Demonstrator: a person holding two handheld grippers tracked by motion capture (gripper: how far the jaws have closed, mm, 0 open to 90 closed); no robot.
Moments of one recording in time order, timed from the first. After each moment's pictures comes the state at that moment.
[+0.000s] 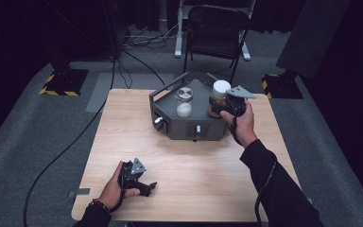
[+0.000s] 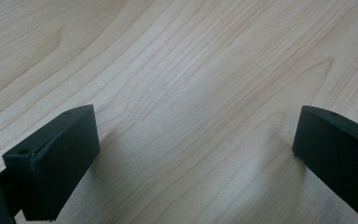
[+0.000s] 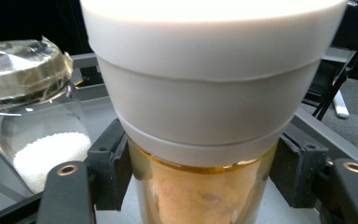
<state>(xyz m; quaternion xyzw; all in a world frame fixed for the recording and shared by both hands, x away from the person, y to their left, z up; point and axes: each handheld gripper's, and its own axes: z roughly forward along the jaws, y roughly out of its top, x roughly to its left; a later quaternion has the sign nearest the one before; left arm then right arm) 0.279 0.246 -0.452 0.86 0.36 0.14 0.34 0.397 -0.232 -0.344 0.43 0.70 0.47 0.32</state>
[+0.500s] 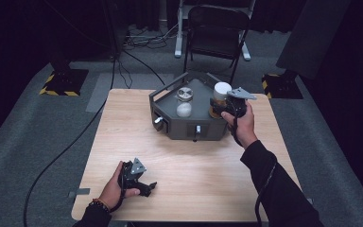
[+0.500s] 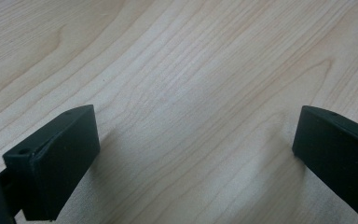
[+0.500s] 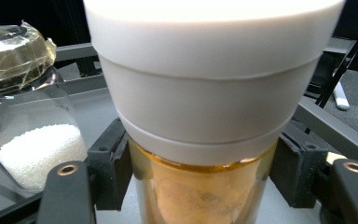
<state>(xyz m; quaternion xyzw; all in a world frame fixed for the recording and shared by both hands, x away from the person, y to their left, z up) 0.279 0.246 -0.452 0.86 0.36 0.14 0.34 0.400 -0.235 -0.349 0.44 0.70 0.47 0.31</state>
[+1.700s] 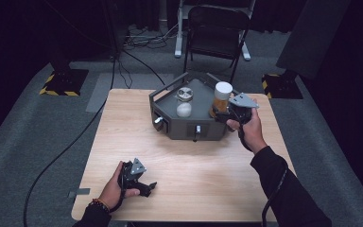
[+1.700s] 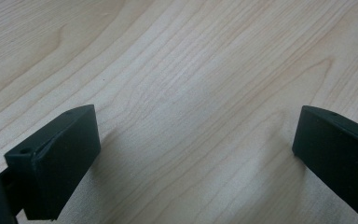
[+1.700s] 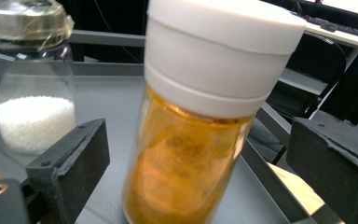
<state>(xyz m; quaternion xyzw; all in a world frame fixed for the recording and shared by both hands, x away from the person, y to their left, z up) 0.279 0.246 -0.452 0.86 0.36 0.14 0.34 0.372 -0.246 -0.361 0.36 0.72 0.45 0.39</state>
